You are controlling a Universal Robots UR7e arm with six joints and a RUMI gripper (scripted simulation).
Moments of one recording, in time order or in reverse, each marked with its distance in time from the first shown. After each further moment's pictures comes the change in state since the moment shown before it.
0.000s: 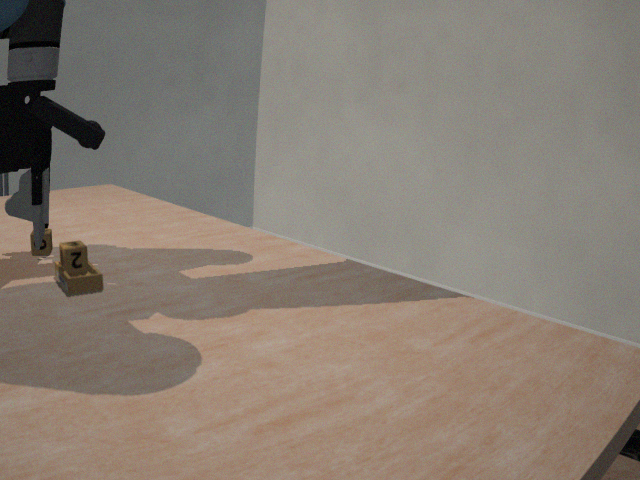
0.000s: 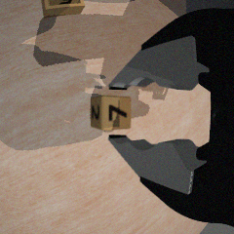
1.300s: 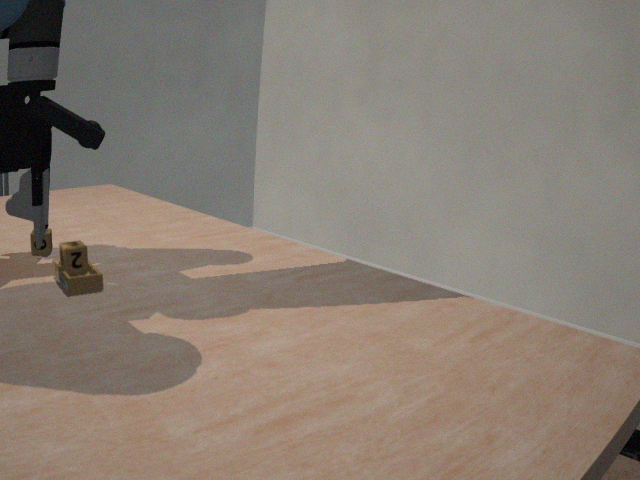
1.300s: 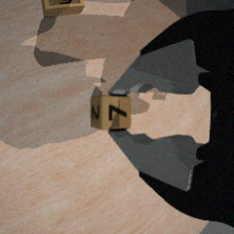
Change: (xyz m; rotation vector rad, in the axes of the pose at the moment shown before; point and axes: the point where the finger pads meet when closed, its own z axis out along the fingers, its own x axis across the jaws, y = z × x) arm 0.000 0.000 0.000 0.000 0.000 0.000
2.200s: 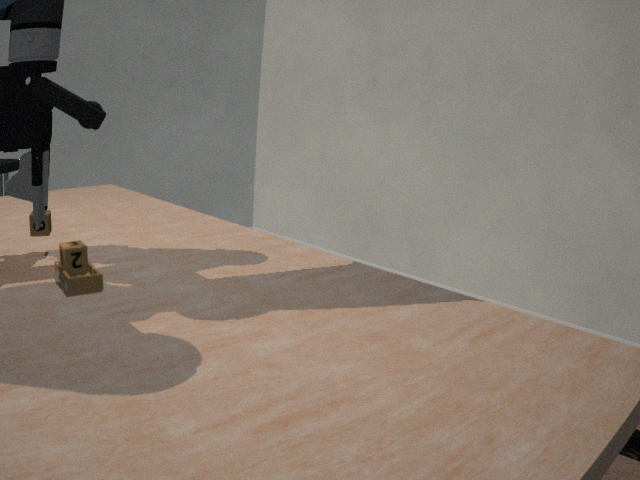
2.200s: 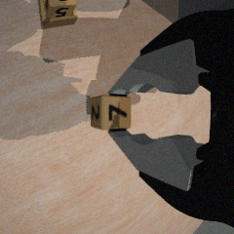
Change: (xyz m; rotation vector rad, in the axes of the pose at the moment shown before) arm 0.000 0.000 -0.026 0.001 -0.001 0.000
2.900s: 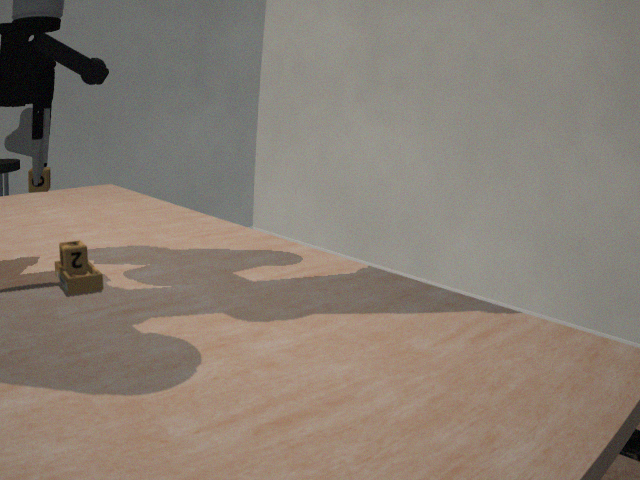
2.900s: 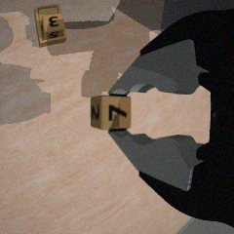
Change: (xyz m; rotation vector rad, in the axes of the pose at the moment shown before) arm 0.000 0.000 -0.059 0.001 -0.001 0.000
